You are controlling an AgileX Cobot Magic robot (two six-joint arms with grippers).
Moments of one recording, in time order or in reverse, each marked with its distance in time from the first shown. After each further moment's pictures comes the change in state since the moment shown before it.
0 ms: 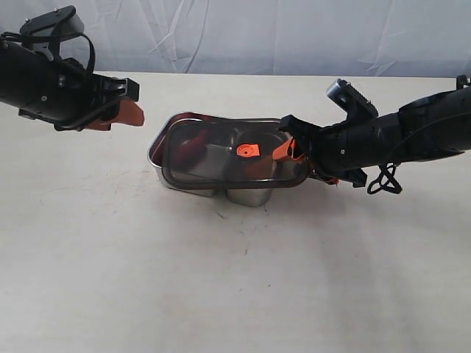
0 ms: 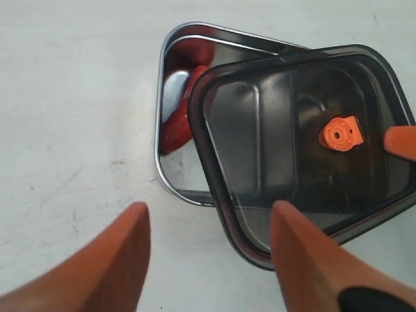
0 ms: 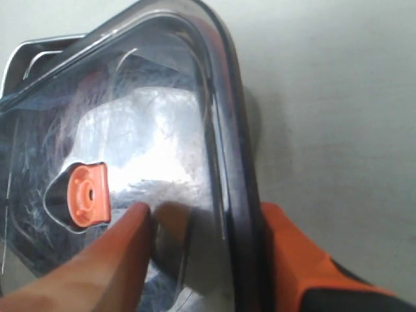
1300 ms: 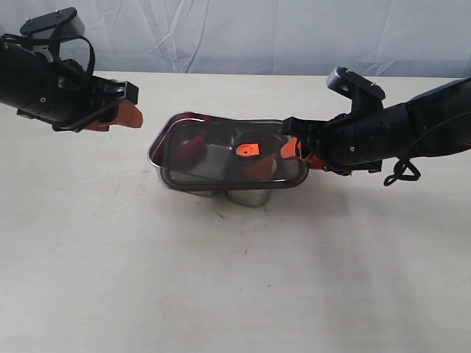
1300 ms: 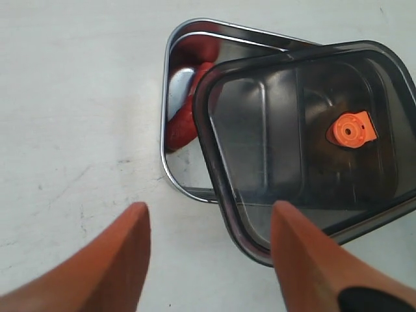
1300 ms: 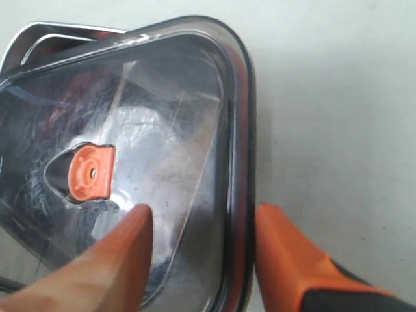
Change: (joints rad) left arm 0.000 0.000 0.000 0.026 0.002 0.002; right arm 0.013 -0.111 0.013 -0.156 -0.063 0.010
